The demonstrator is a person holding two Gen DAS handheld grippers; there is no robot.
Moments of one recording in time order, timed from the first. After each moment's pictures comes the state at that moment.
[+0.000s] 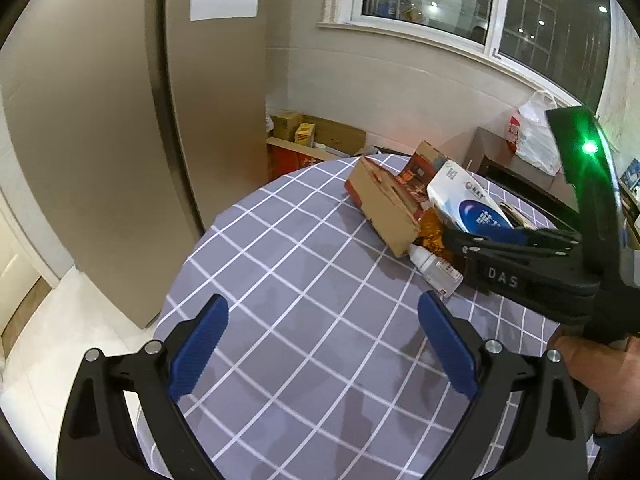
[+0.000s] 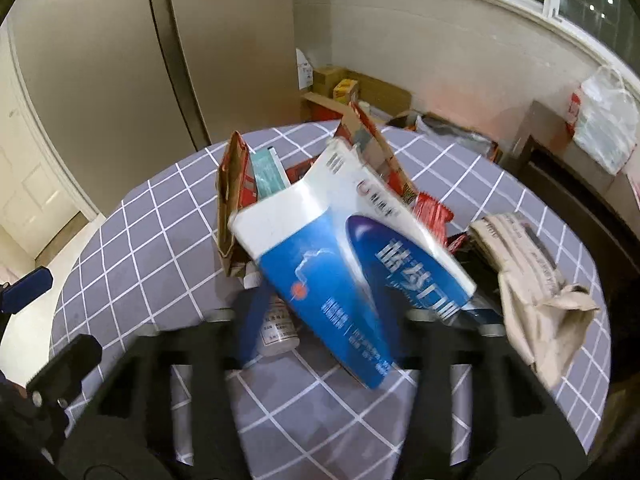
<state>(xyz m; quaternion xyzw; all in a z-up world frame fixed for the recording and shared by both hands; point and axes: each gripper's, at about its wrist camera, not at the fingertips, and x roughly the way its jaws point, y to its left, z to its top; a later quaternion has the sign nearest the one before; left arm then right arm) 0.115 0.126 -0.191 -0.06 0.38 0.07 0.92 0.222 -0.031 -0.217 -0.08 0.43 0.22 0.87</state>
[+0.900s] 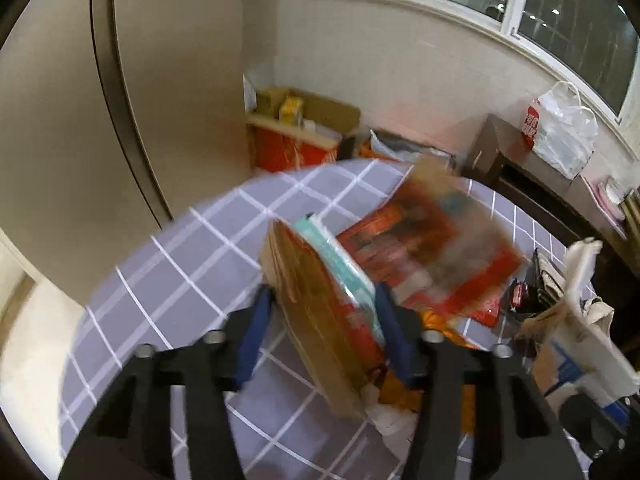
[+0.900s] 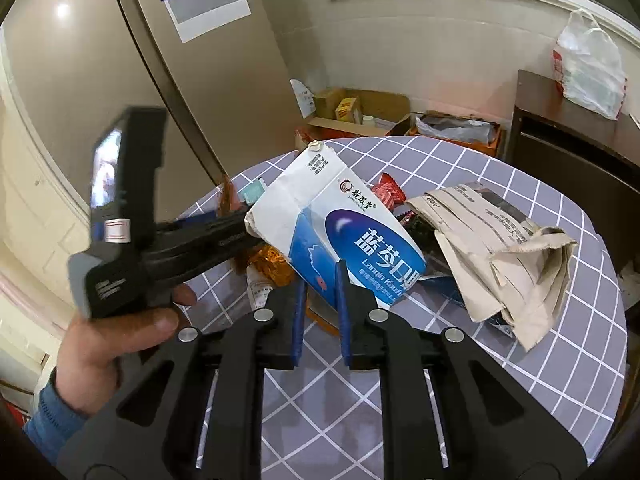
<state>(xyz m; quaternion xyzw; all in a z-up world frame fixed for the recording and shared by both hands) 0.259 0.100 -0.223 -0.10 0.43 0.06 0.89 0.198 -0.106 -0.186 0.05 0.41 0.24 0.88</state>
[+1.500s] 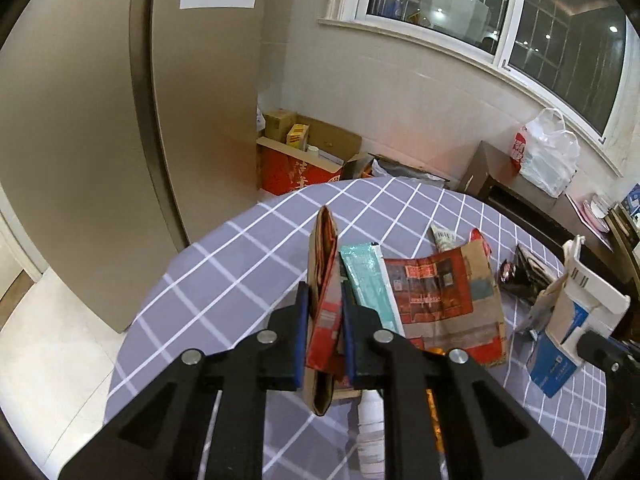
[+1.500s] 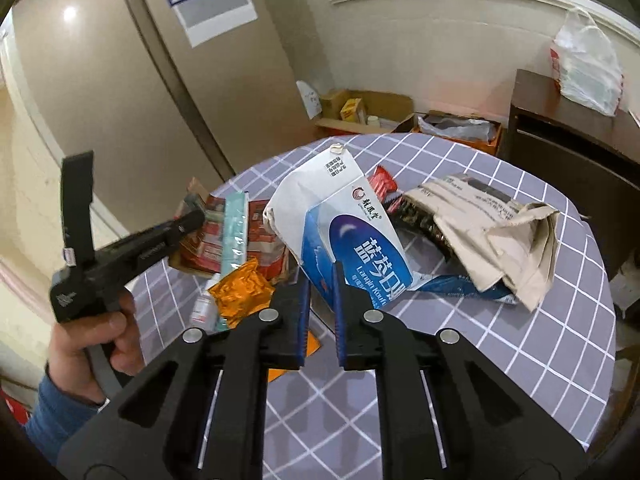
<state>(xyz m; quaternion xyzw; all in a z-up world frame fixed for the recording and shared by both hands) 0.179 0.136 -0.199 -0.10 0.38 0.06 0.92 0.179 -0.127 -0.177 0.04 0.41 0.25 0.87</state>
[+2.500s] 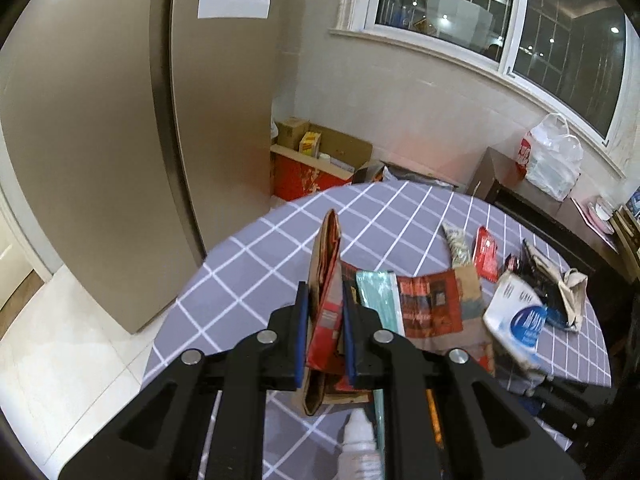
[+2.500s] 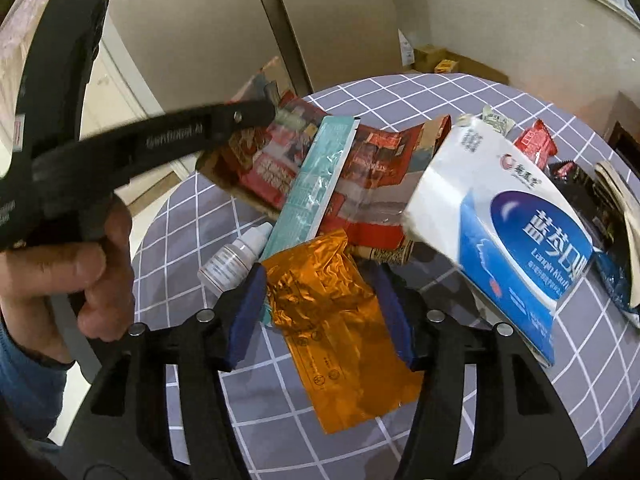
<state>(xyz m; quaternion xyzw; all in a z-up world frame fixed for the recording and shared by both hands) 0.157 0.146 -0.189 -0.10 0.36 0.08 0.92 0.162 -0.023 -0.235 -0.05 0.45 0.39 0.80</state>
